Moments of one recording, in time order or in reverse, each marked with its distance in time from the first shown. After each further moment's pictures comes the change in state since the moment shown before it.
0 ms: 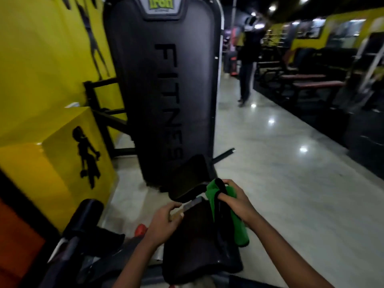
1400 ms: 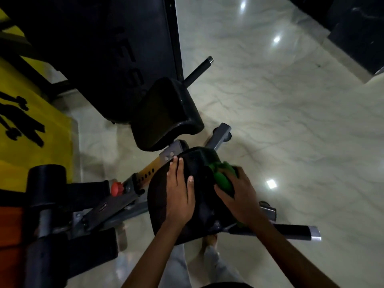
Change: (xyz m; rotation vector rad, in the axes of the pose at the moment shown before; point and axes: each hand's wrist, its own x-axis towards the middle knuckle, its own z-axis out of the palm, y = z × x) left_hand 0.040 -0.061 0.145 0.019 -0.044 0.037; right_hand -0.001 0.160 0.016 -0.582 0.276 0.041
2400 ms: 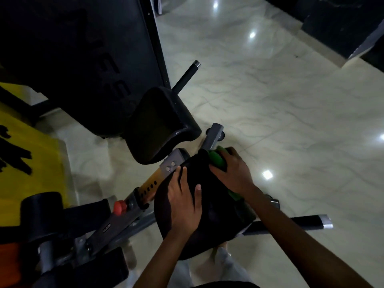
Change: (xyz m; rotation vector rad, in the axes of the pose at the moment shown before) left_hand 0.010 -0.008 -0.015 0.117 -0.077 0.060; right_hand 0.067 -0.018 0.011 -0.097 0.029 0.128
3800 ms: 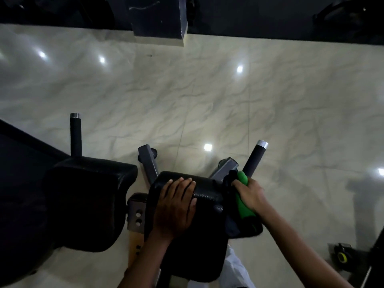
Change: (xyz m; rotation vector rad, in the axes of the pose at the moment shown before) left_hand 0.088 -0.006 -0.001 0.178 -0.452 1.315; right_hand -0.138 -0.012 0.007 0.530 0.532 1.209
